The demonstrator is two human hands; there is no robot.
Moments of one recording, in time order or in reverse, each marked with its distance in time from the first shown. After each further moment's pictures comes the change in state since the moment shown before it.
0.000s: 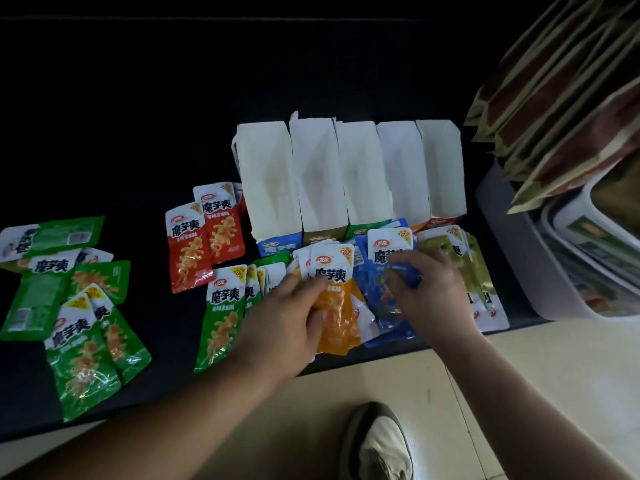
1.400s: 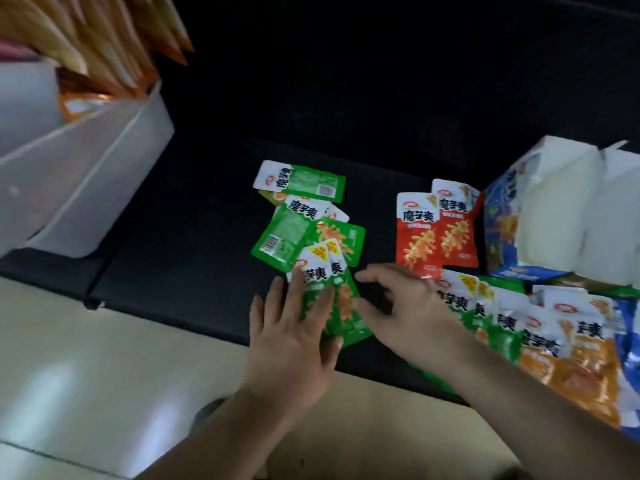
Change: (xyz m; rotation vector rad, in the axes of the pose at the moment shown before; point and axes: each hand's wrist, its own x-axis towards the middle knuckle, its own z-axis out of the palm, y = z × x) left_hand -0.169 -0.208 -0.064 0.239 0.192 -0.487; right_hand -0.078 -0.246 0.193 0.049 -0.653 -0.431
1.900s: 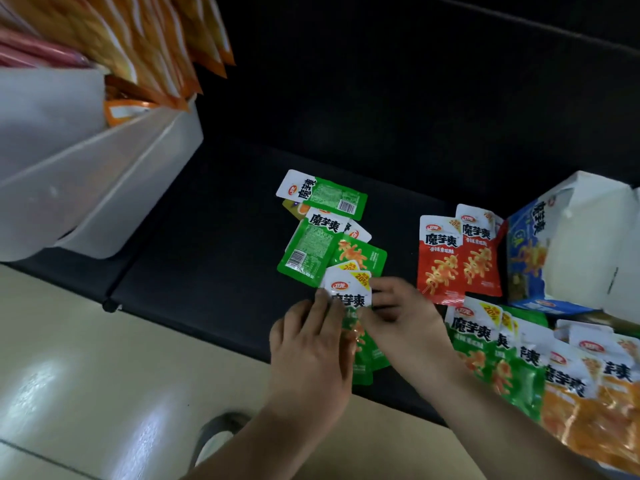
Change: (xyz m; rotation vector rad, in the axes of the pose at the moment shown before) left_hand 0.007 0.003 0.004 -0.115 0.131 -0.057; right_hand 0.013 -0.028 0.028 0.292 0.041 0.329
